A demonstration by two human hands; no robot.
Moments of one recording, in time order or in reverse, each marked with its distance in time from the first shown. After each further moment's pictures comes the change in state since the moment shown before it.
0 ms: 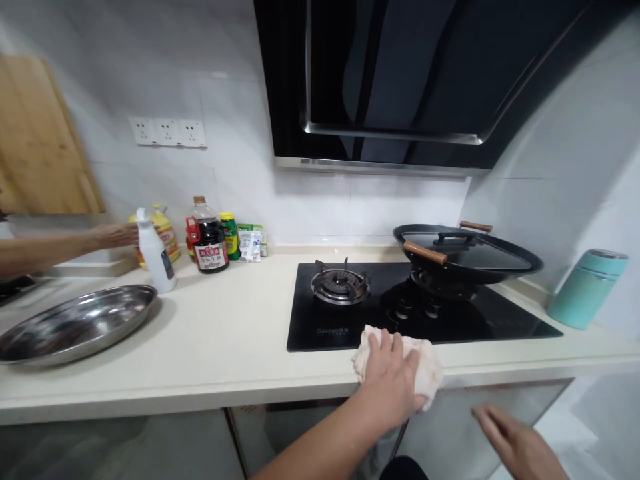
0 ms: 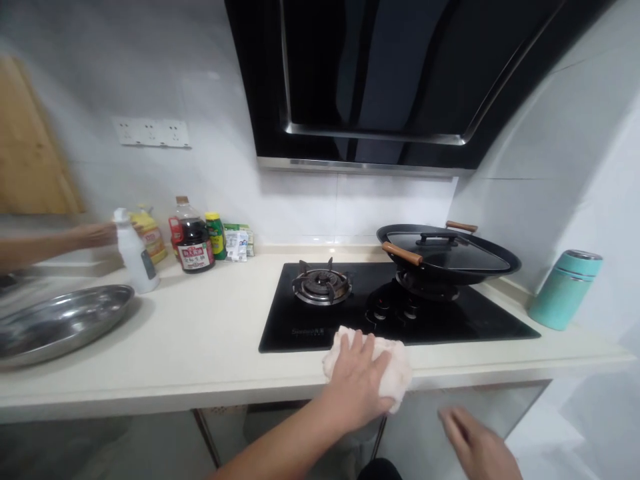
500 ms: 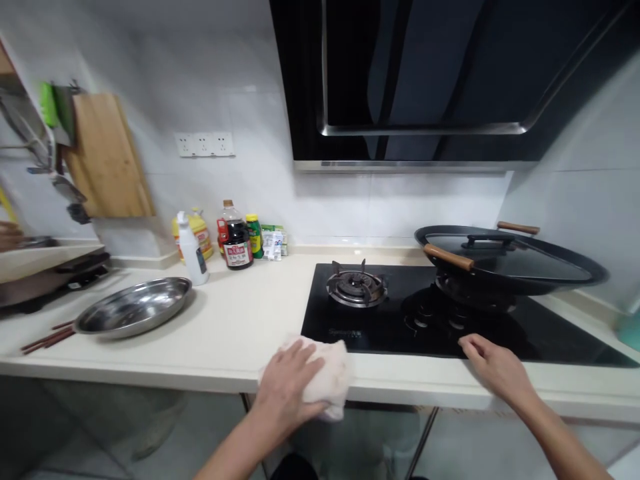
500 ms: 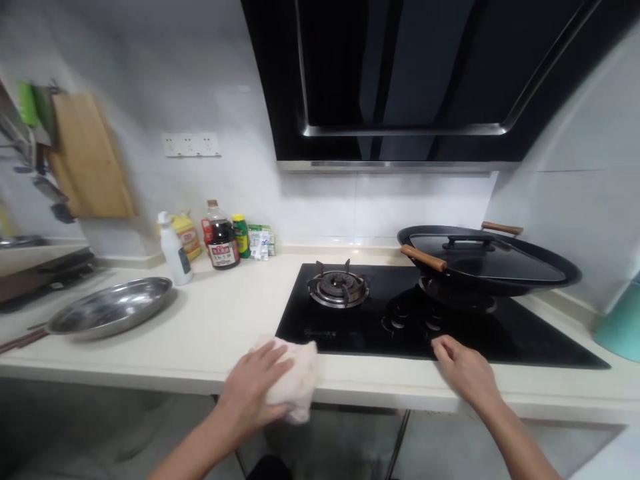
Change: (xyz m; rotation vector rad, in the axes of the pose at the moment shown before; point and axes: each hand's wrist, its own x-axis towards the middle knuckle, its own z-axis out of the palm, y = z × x) left_hand -0.163 -0.137 -0.040 0.234 0.315 -0.153; right_hand 0.141 0.013 0.055 -0.148 -0.280 0.009
